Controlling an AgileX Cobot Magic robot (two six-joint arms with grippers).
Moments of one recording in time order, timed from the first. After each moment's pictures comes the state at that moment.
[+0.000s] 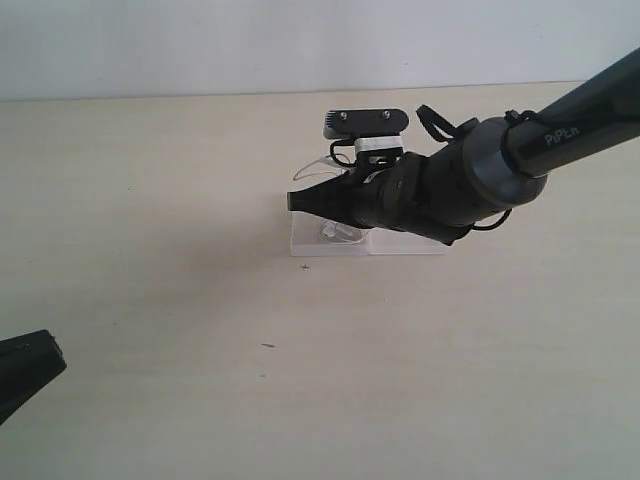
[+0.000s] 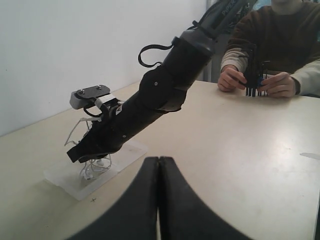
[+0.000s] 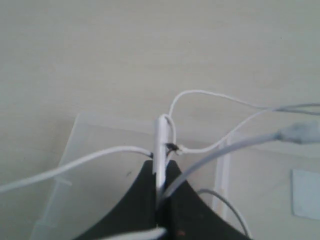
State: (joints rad) left arm -0.16 0.35 0.00 1.30 -0.69 -1.16; right arm 0.61 2.14 -1.09 0.75 -0.29 -0.32
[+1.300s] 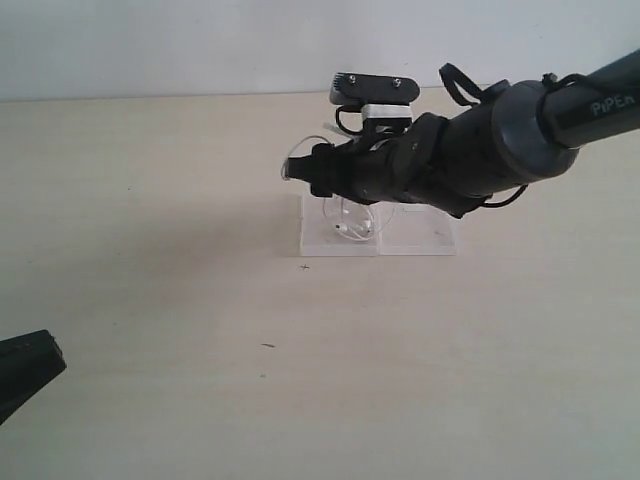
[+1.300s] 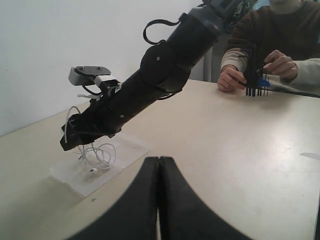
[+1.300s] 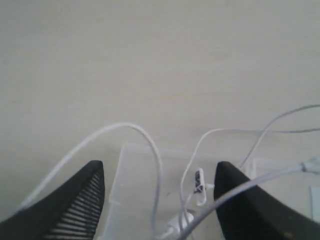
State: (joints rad) left arm -0.16 0.35 0.00 1.30 -0.69 -1.16; right arm 0.60 2.05 -1.10 0.82 -0.21 -0.33
